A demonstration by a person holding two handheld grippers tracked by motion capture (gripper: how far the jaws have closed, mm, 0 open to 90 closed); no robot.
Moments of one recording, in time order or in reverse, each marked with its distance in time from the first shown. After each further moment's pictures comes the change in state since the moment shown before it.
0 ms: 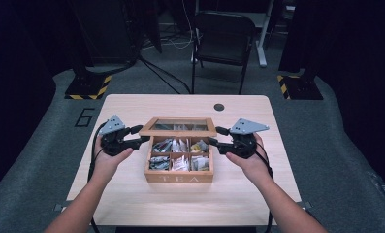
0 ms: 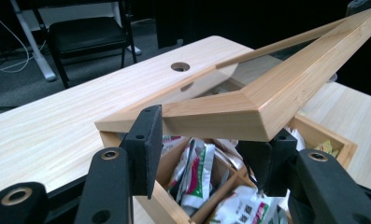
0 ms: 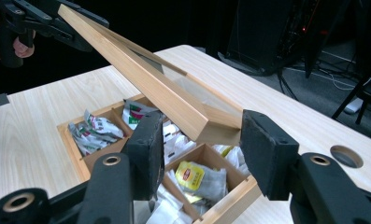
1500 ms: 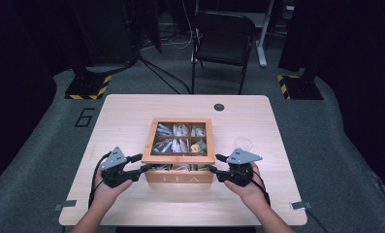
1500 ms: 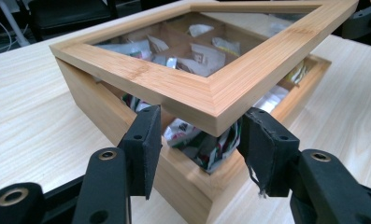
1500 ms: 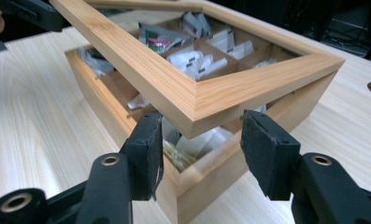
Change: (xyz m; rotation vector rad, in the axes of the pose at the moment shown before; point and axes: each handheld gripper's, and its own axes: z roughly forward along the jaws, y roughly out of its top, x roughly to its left) left arm -0.034 -0.078 -0.013 0.054 -0.032 0.034; right arm 0.034 -0.079 0.003 0.093 -0.007 0.024
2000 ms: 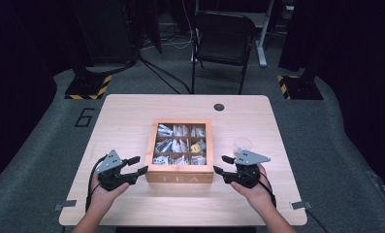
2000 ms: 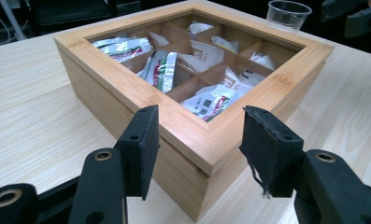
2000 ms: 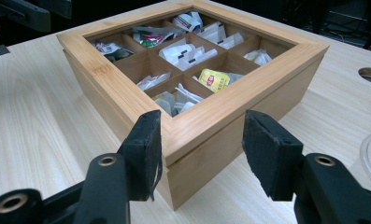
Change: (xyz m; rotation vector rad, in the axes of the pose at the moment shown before) left arm 0.002 -0.008 -0.009 -0.011 0.001 -0.030; right arm -0.009 -0.009 -0.015 -0.003 0.001 0.043
